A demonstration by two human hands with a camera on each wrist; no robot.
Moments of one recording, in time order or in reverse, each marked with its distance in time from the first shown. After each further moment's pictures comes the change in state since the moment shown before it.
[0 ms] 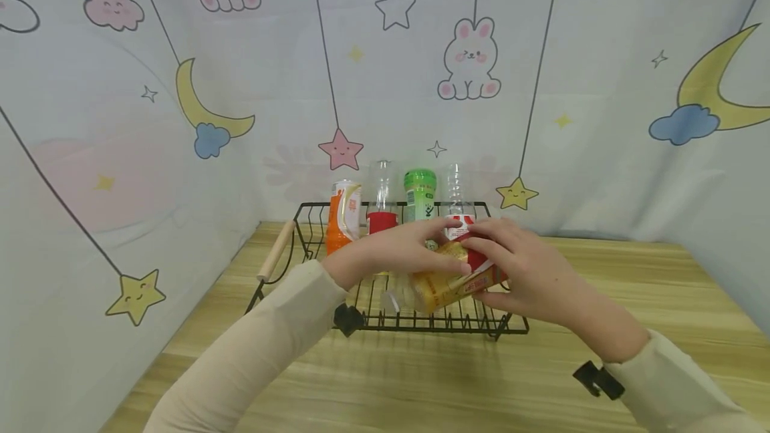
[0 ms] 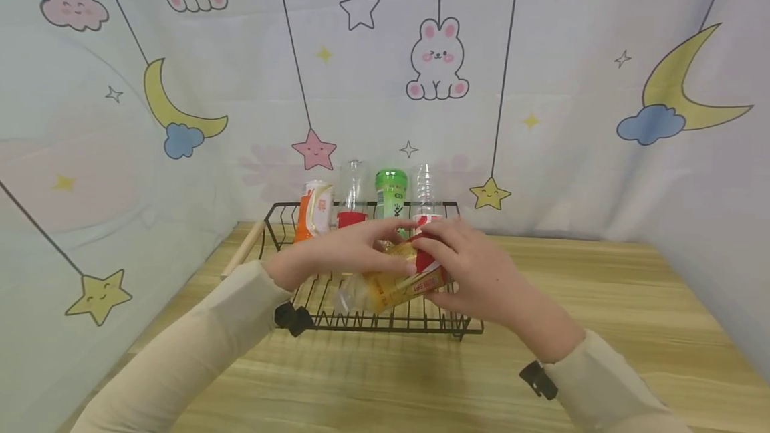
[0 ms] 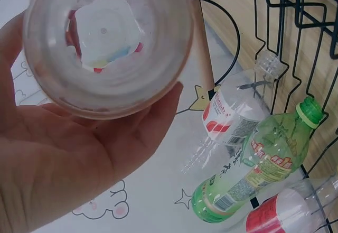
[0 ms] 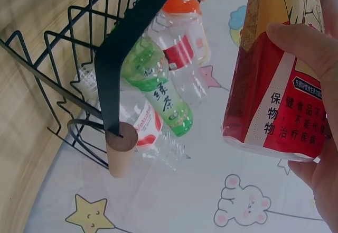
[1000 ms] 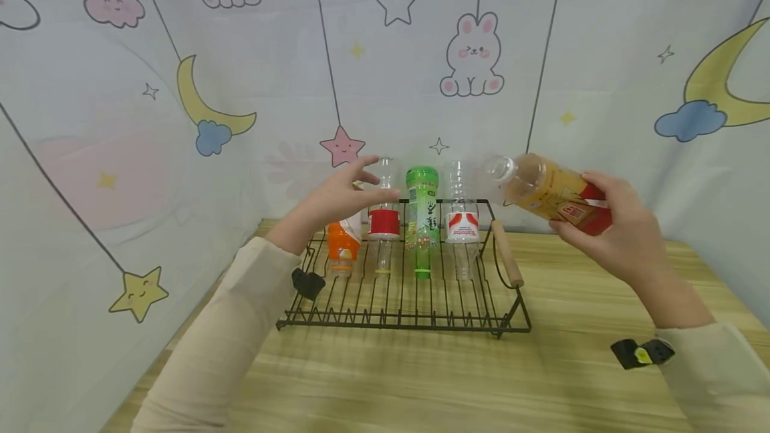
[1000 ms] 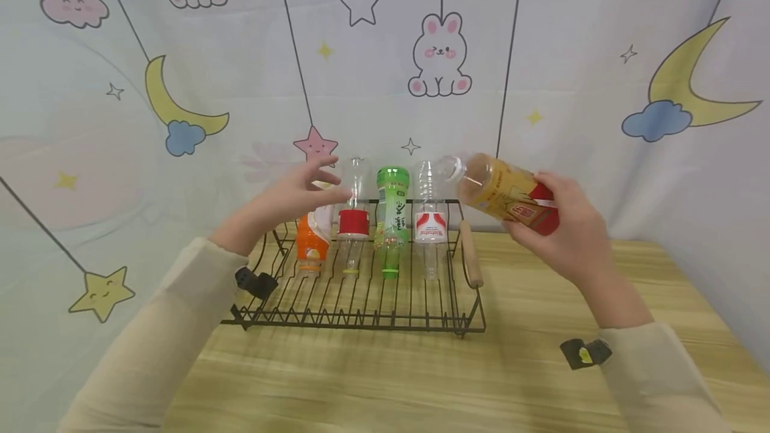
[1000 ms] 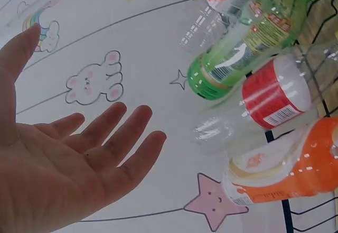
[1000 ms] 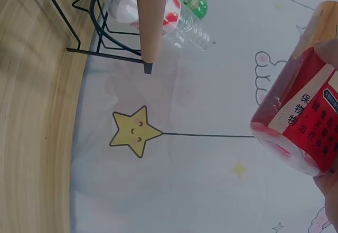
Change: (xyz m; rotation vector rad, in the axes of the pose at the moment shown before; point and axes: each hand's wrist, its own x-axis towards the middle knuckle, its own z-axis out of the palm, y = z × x) left_hand -0.028 -0.035 -0.074 0.005 0.429 -0.104; right_hand -0.055 0.062 -0.035 -0.052 0.295 0.570
